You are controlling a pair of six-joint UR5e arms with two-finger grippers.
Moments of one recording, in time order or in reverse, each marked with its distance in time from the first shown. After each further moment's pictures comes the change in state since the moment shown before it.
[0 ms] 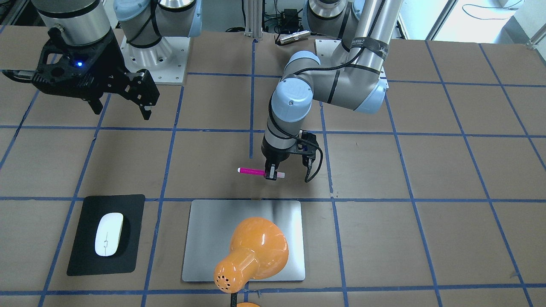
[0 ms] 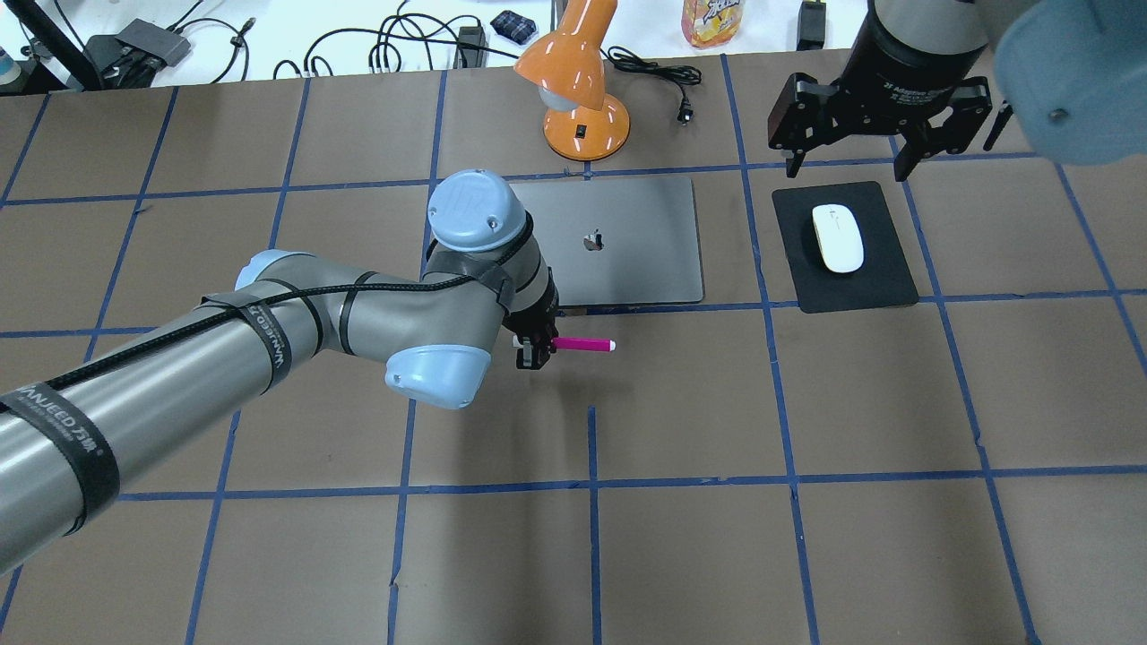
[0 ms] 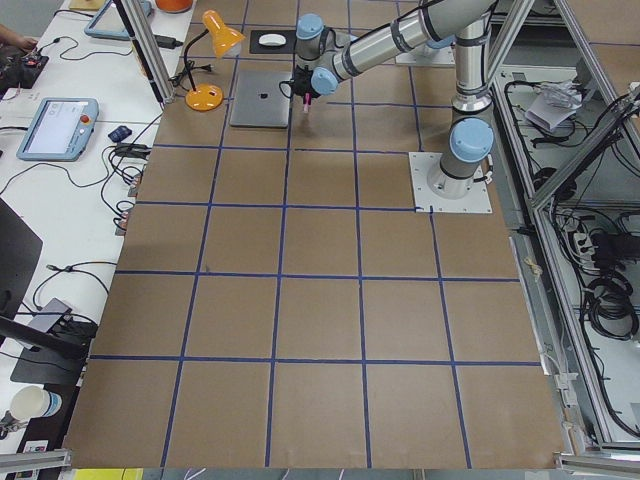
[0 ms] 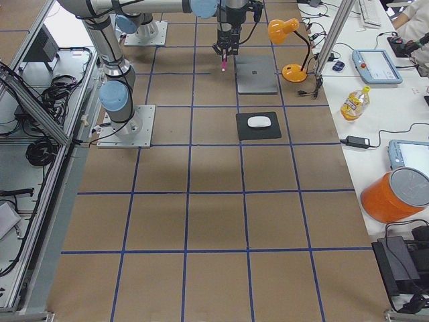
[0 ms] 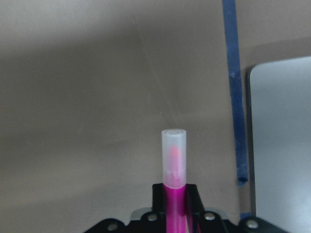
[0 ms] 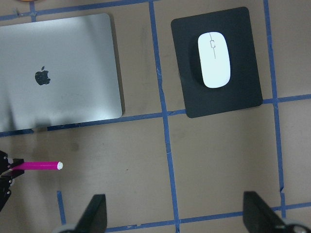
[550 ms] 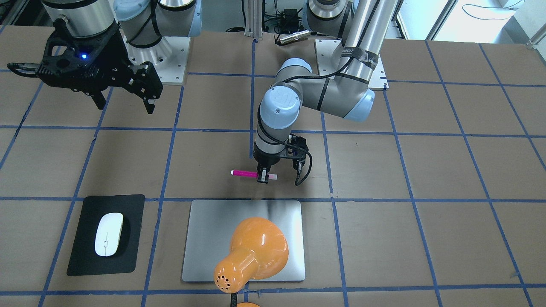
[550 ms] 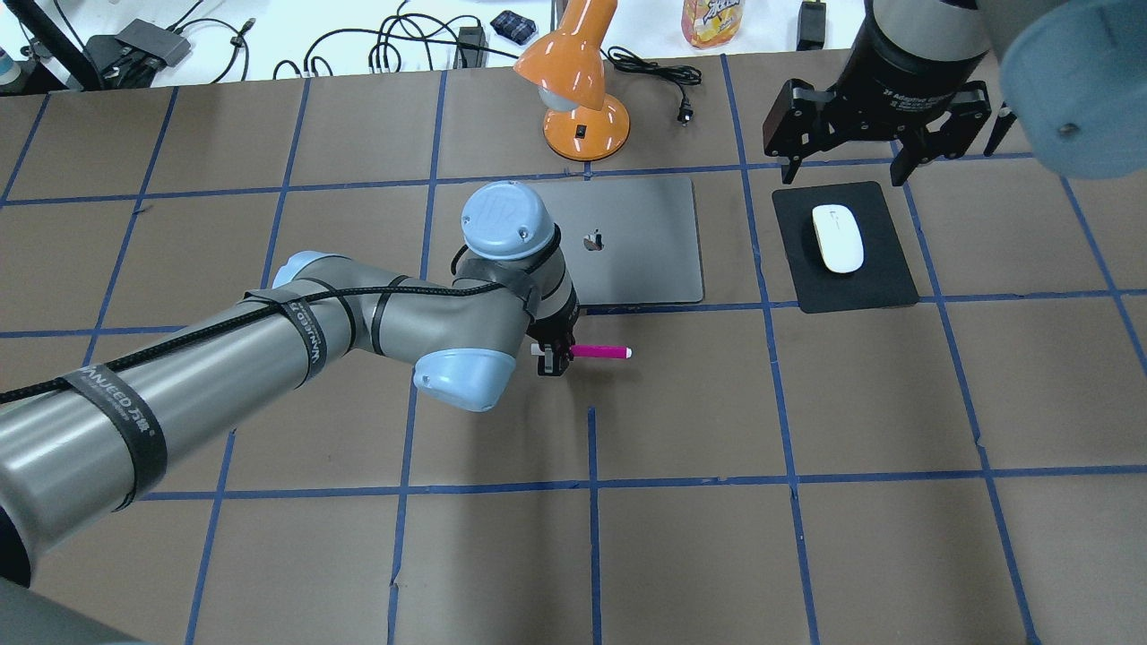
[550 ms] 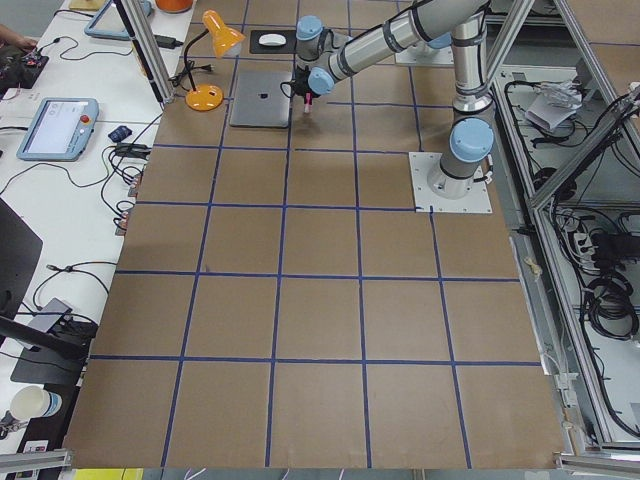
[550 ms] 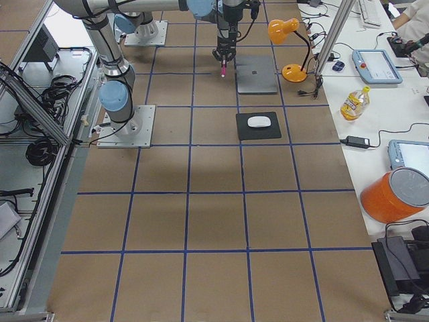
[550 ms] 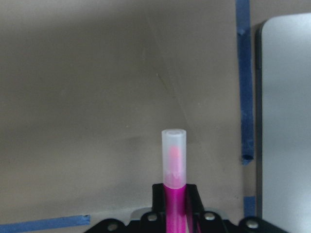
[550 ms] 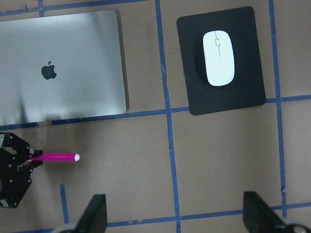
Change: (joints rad) left arm -0.026 -0.050 0.018 0.008 0.001 -0.031; right arm 0.004 -0.017 0.007 0.004 0.007 -0.015
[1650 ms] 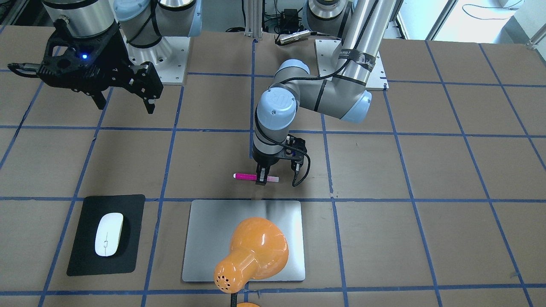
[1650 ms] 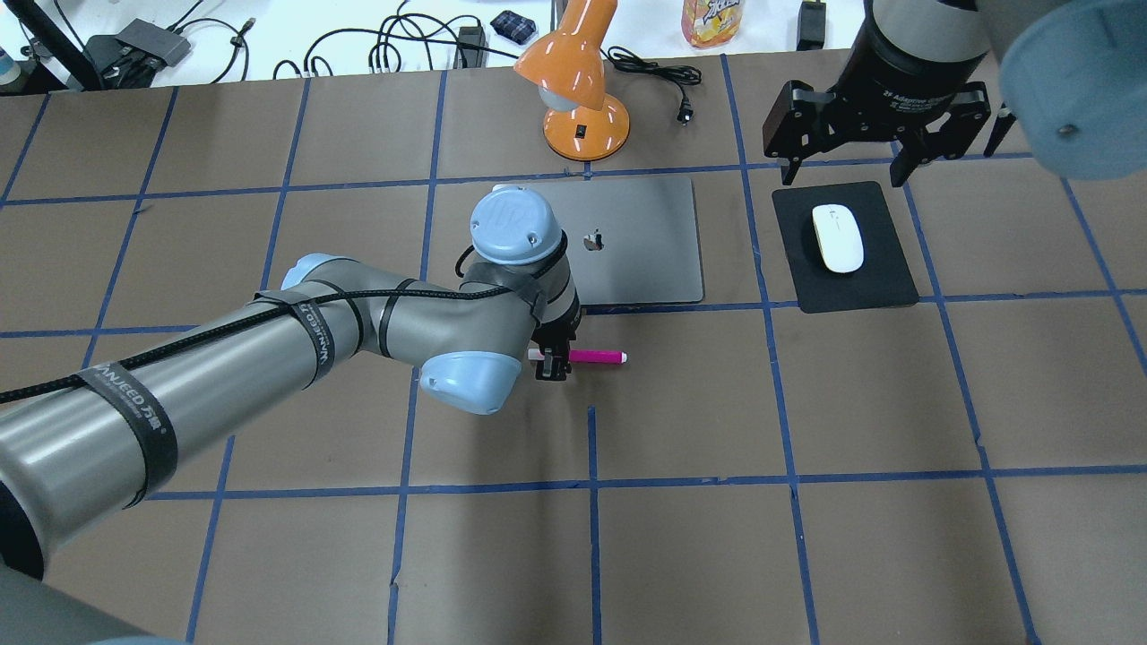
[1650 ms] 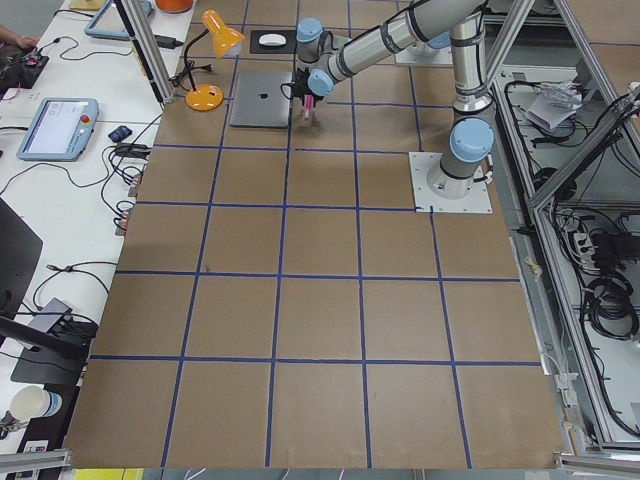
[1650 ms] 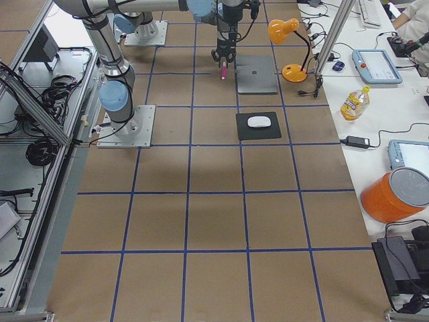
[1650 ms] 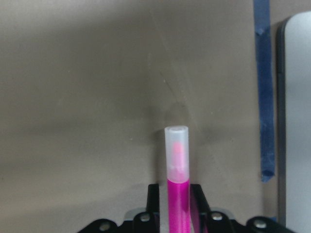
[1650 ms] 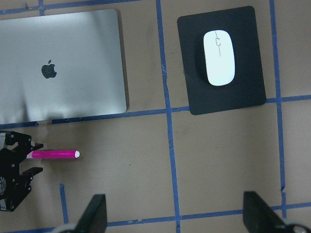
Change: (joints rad) left arm -0.010 0.004 0.003 -0.003 0.022 0.081; right arm 0.000 0.000 0.001 0.000 0.000 -0.003
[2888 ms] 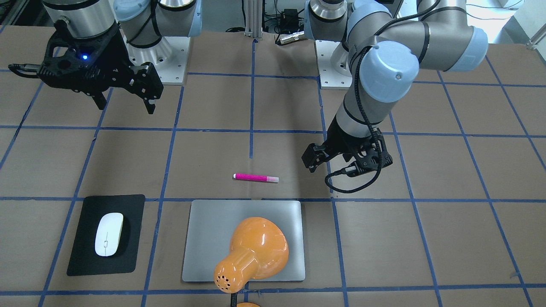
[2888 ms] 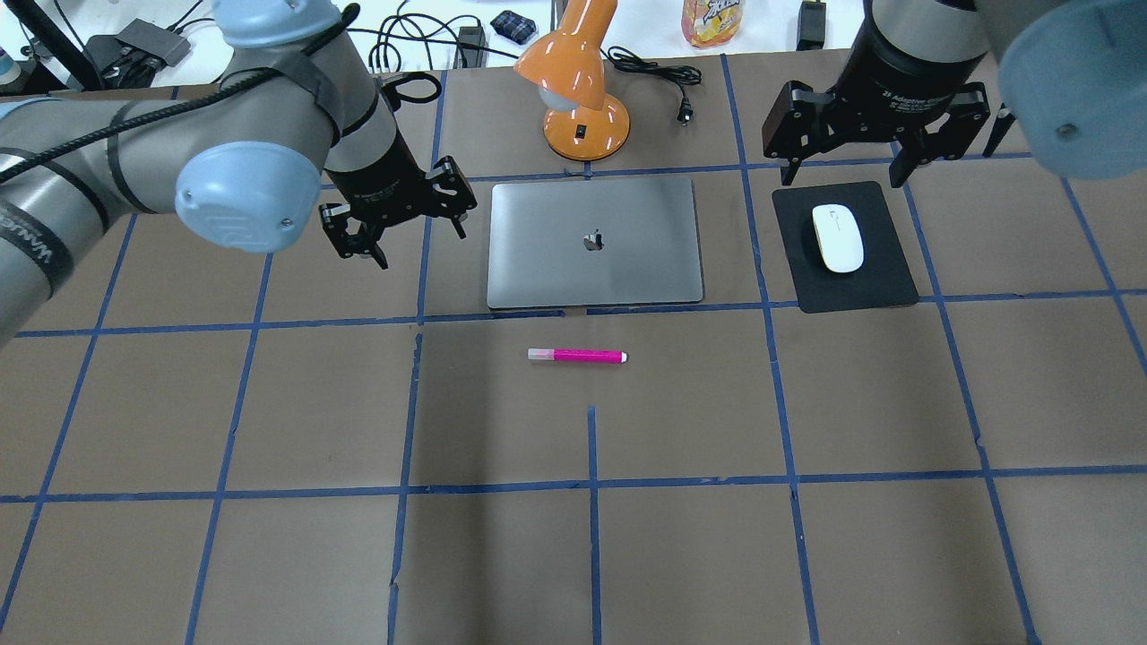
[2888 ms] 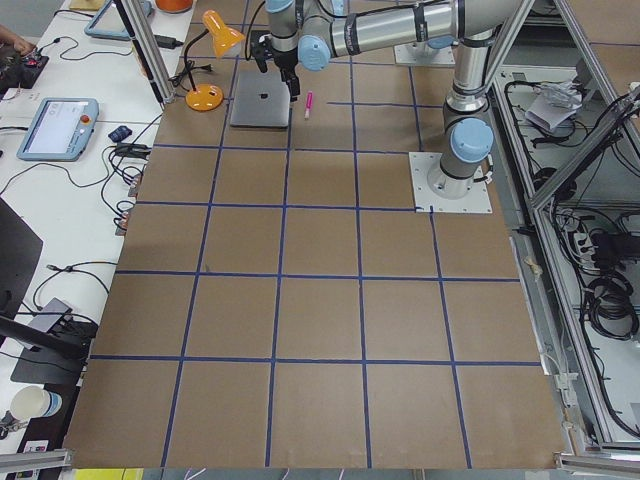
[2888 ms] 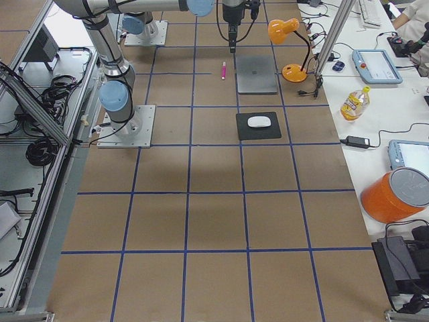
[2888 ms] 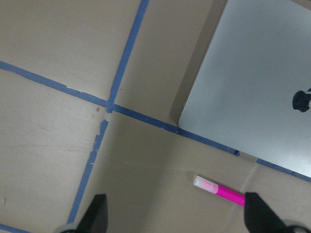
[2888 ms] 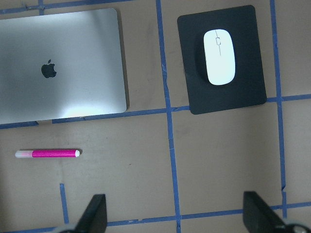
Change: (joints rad) left arm 0.297 0.225 0.235 -0.533 -0.002 1.380; right arm 0.000 0.001 0.000 0.002 0.001 0.002
